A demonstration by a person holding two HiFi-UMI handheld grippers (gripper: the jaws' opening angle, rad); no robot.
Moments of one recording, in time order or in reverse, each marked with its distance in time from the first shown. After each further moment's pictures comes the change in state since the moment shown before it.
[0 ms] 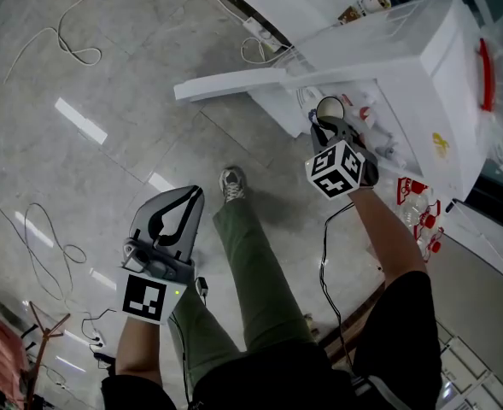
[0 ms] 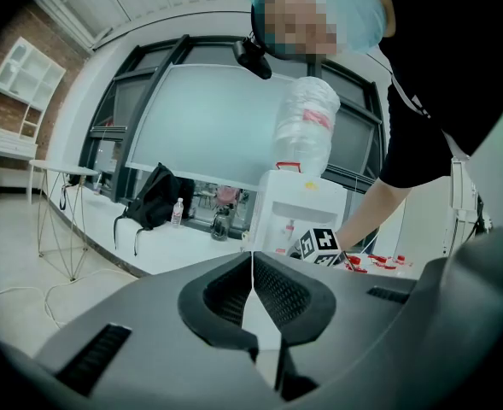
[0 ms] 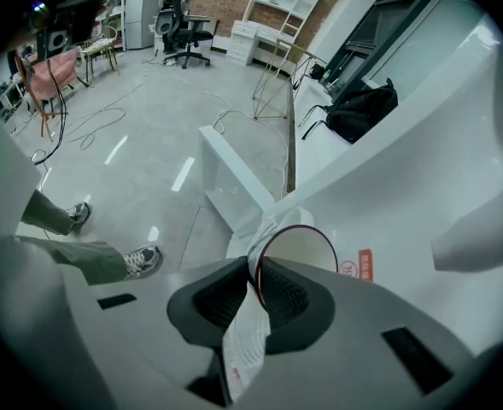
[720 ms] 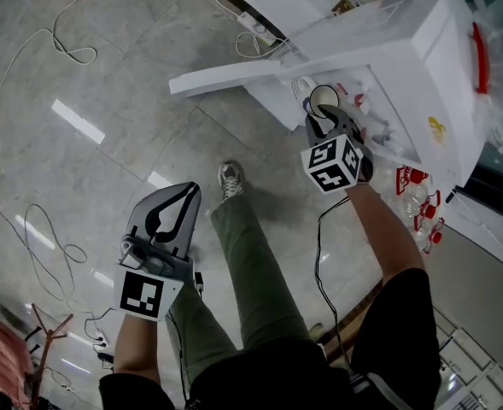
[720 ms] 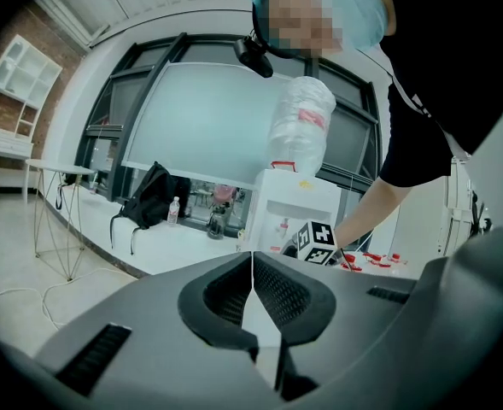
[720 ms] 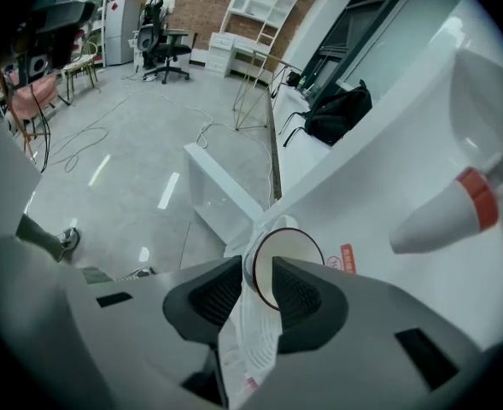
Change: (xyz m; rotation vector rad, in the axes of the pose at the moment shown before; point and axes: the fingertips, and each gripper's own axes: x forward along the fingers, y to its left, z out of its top) left arm -0.007 -0.008 -0.002 0.007 0.008 -0.022; right arm -0.017 -0.004 0.009 0.127 -0.061 -0.065
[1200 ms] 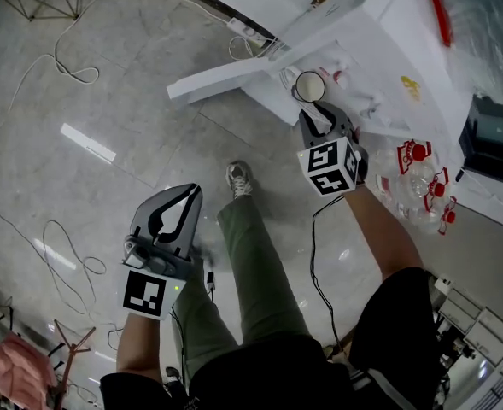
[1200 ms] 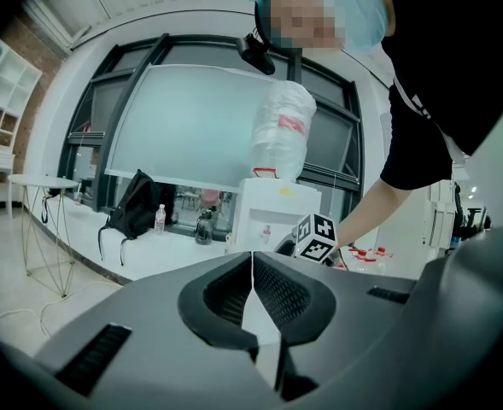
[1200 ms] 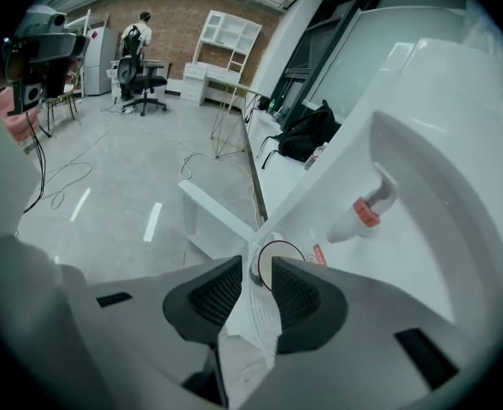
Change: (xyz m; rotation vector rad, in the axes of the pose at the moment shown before) left arm -0.024 -0.031 0.028 0.062 -0.001 -0.070; right arm -0.068 0.003 0.012 0.172 -0.148 -0.090
